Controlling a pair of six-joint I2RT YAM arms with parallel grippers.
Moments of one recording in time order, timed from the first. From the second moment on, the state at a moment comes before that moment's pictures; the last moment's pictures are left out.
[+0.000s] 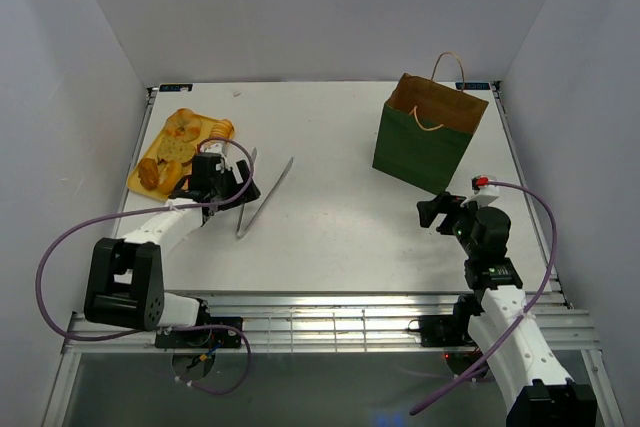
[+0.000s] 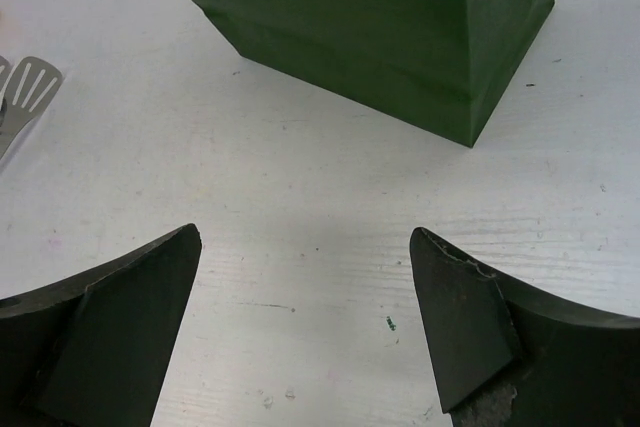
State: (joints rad) left arm -0.16 1.35 0.69 -0.13 0.07 -0.45; right arm 0.07 0.59 0.20 0.09 -0.17 0.33
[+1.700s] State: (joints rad) left arm -0.38 1.32 0.84 -0.27 0.07 -0.32; right arm 0.07 0.96 1.16 -0.44 0.00 0.23
